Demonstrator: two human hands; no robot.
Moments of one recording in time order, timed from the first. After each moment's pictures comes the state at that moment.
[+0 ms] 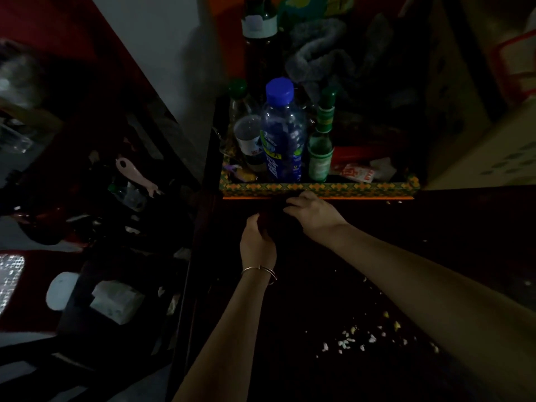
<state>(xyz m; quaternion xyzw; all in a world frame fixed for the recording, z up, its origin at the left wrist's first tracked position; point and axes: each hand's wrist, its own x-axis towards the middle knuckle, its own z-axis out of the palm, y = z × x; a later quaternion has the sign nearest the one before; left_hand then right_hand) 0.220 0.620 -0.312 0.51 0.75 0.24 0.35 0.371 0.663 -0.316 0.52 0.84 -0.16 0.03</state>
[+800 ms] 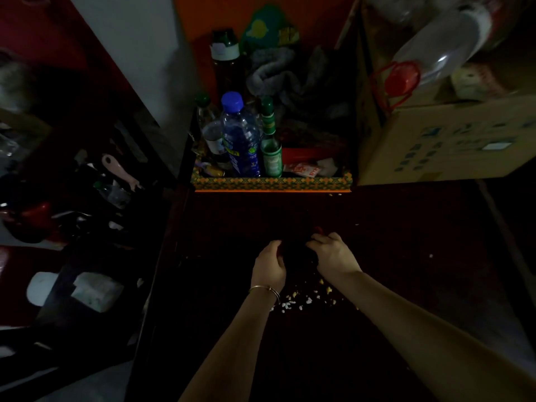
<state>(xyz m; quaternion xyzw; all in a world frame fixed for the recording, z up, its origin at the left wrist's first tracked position) 0.304 0.510 -0.299 0.63 0.66 0.15 0.39 0.468 0.511 -0.323 0.65 0.73 -0.20 0.01</state>
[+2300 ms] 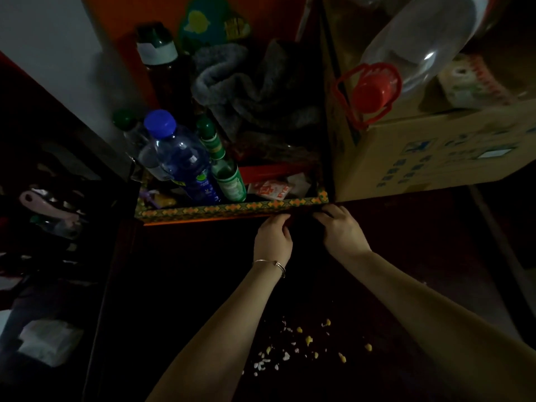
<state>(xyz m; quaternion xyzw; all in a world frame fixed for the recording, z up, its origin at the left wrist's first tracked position) 0.405 0.633 -0.321 0.70 0.62 0.17 0.31 0.559 0.601 -0.327 0.71 0.68 -0.14 -0.12</state>
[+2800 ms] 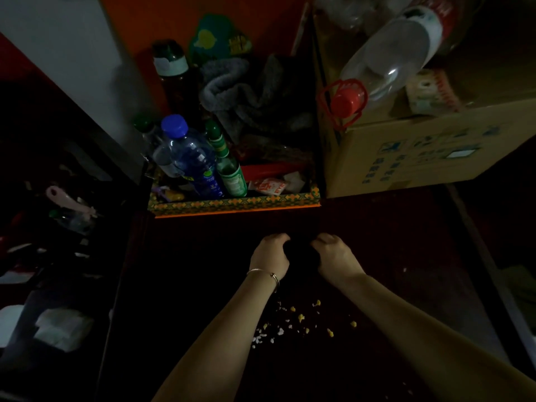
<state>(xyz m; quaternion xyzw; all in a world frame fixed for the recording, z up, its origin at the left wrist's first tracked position) 0.388 0.585 -0.291 0.74 0.58 0.02 0.33 0.542 0.538 -0.302 0.69 0.69 -0.24 -0.06</state>
